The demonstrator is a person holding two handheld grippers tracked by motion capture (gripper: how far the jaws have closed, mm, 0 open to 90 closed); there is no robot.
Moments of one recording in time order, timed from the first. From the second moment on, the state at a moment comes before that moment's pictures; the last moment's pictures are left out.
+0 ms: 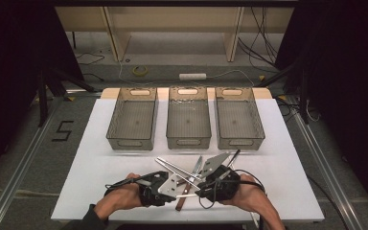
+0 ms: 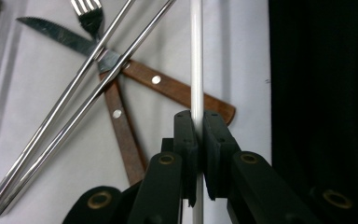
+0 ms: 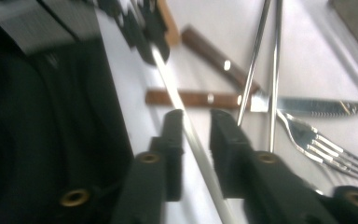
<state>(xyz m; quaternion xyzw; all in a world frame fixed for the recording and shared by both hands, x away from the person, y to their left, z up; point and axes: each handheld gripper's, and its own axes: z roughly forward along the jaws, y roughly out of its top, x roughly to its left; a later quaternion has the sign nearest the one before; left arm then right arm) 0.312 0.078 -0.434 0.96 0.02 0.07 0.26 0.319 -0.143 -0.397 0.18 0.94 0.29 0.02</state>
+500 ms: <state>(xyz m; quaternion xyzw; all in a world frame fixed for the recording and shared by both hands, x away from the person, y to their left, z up) 0.333 0.100 -0.428 0.94 0.14 0.11 0.29 0.317 -0.172 -0.374 0.29 0.86 0.40 0.09</state>
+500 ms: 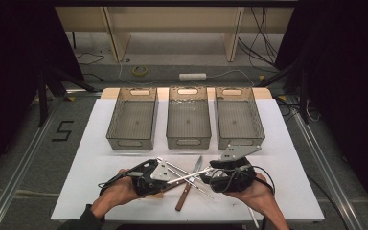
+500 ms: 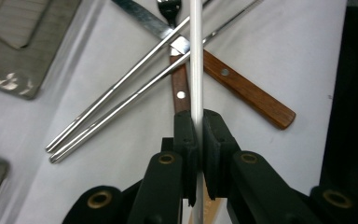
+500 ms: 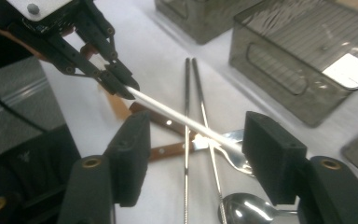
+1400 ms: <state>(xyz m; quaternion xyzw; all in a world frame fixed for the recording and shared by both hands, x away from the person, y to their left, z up) 0.373 0.157 -0.403 0.87 0.32 0.14 0.35 0.288 -0.231 -0.416 0.40 0.81 0.40 0.14</state>
